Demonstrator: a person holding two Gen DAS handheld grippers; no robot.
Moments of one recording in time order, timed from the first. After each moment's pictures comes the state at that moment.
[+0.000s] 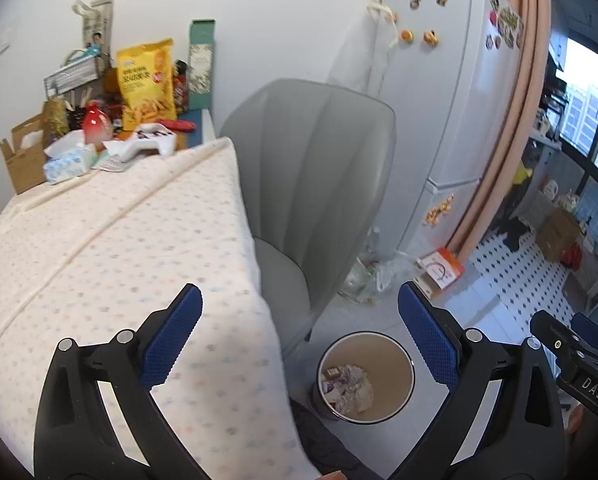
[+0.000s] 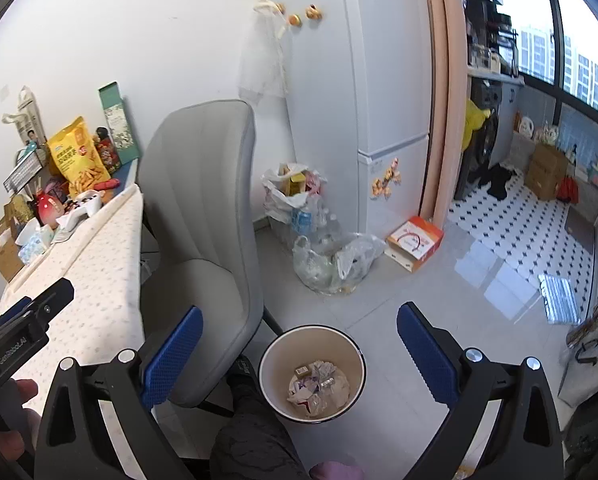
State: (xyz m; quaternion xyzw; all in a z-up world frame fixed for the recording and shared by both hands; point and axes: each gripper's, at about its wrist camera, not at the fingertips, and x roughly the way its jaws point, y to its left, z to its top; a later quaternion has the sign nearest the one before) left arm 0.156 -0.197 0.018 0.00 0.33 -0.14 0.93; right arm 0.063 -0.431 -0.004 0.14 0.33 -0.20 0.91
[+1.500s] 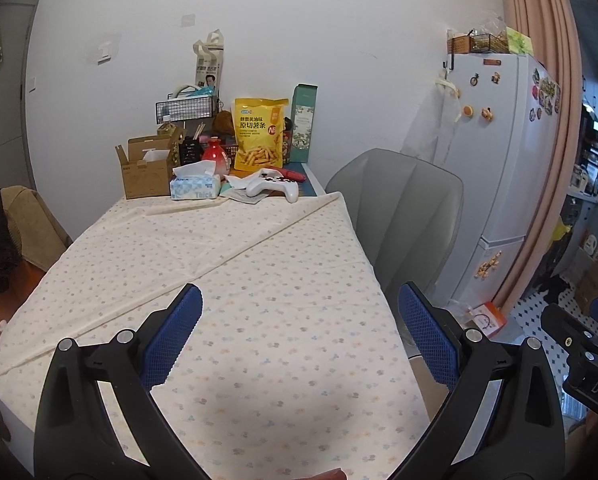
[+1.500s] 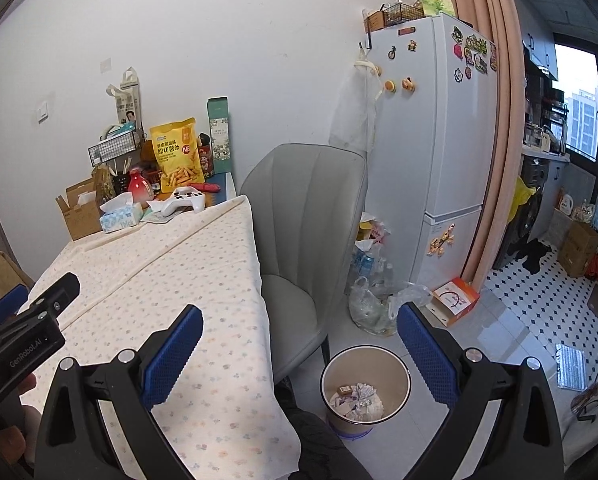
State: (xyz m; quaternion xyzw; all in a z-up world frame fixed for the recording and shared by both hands) left arm 0.035 -0.034 0.066 -0.03 0.24 -0.03 0.97; right arm -0.015 -0.248 0.061 0.06 0.26 -0.10 0.96
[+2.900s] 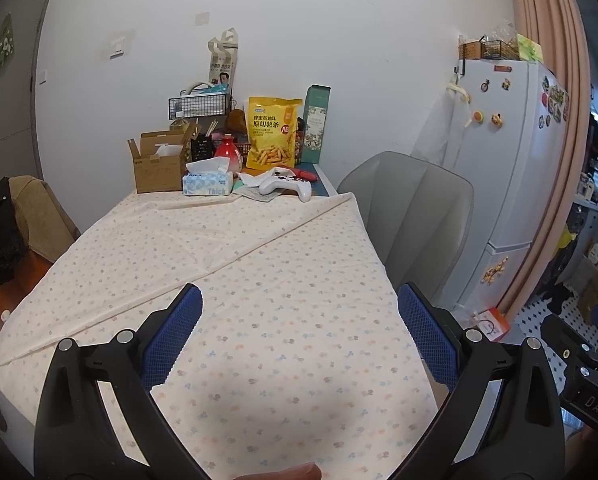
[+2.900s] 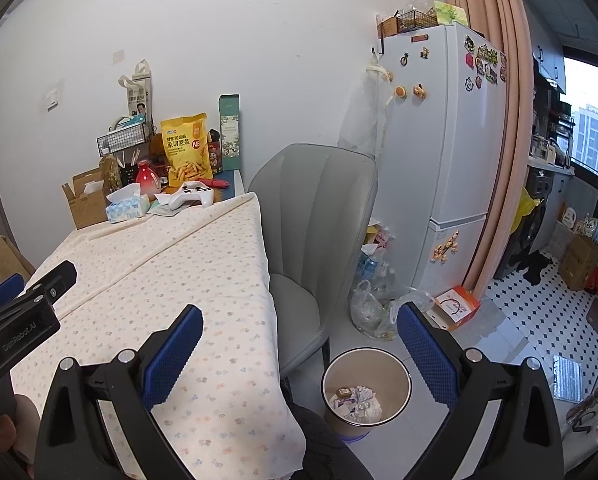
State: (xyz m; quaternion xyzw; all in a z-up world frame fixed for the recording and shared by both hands) left arm 0.030 -0.016 0.061 -0.04 0.24 -0.01 0.97; right arm -0.016 -0.233 0.052 0.03 0.26 -0.09 0.96
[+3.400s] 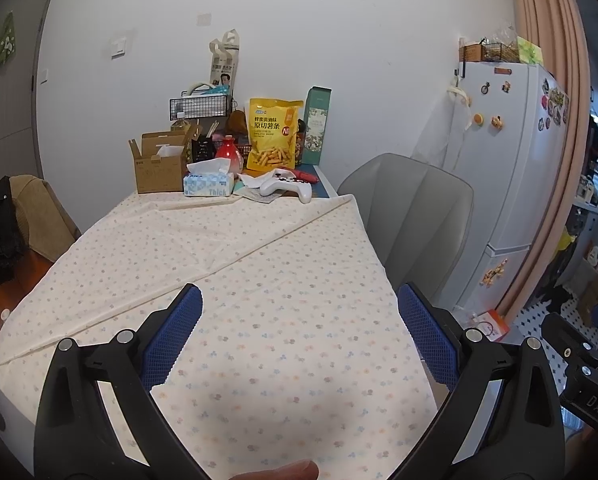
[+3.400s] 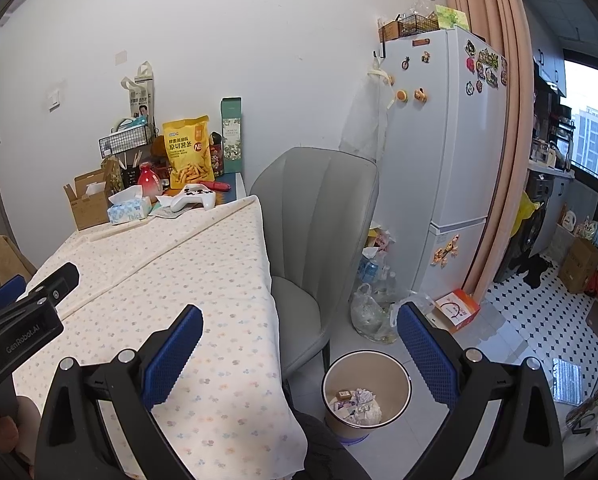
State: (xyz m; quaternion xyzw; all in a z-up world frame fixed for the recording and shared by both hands) left arm 0.028 -0.013 0.061 -0.04 0.23 -0.01 0.97; right arm -0.019 -0.229 0.051 0.03 0.25 -0.09 0.96
